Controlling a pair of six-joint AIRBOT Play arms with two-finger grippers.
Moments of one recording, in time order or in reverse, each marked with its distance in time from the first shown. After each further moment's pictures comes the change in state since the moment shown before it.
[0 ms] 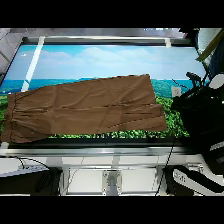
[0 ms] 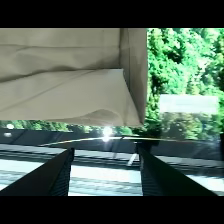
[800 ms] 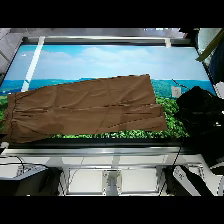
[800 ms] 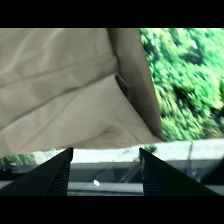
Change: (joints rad) left arm 0.141 0.235 -0.488 -0.182 0.156 -0.018; right arm -0.371 0.208 -0.446 0.394 -0.255 -0.235
